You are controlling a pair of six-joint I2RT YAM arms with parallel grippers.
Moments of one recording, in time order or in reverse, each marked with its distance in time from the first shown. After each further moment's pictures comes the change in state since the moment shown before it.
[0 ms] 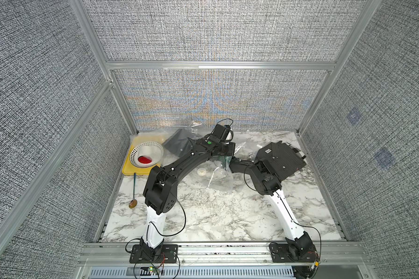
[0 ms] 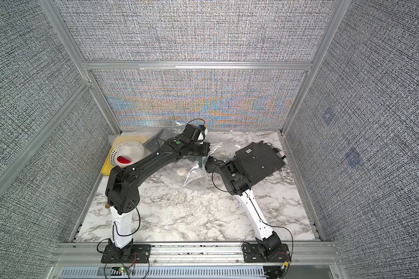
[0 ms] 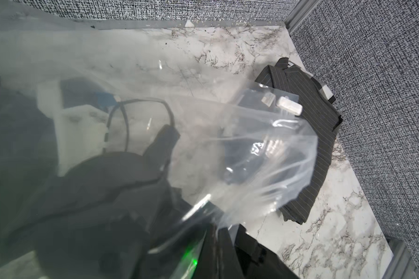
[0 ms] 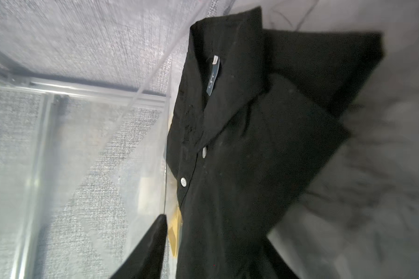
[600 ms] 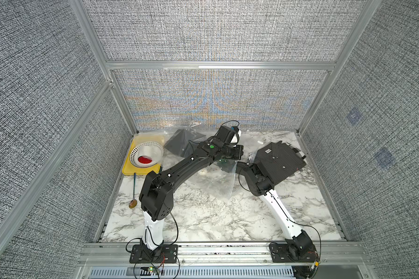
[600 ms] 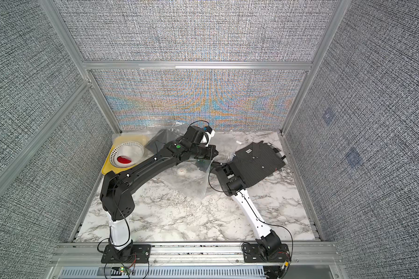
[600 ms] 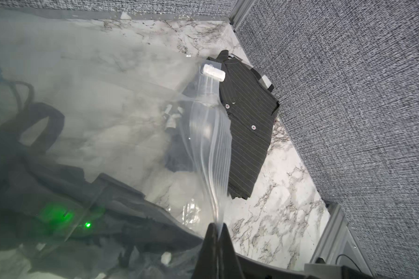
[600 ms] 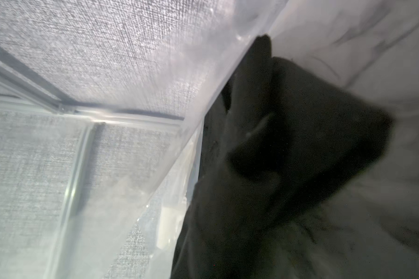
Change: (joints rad) left arm -0.083 -0.090 -0.043 0.029 0.070 -0.048; right arm 0.010 0.290 0.413 0.093 0.056 0.124
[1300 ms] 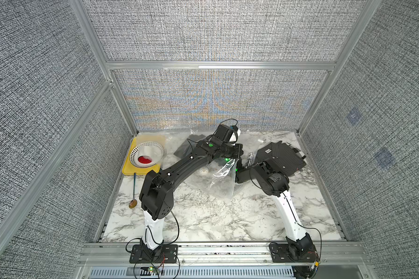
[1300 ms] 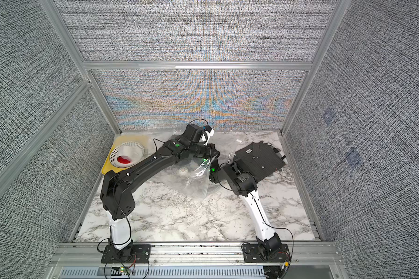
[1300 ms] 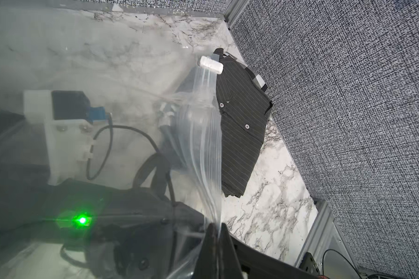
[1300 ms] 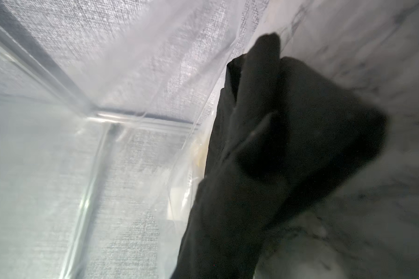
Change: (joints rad) left arm 0.010 0.010 0.018 -0.002 0.084 -0.029; right arm -0.022 -0.372 -0.745 0.371 0.071 0.013
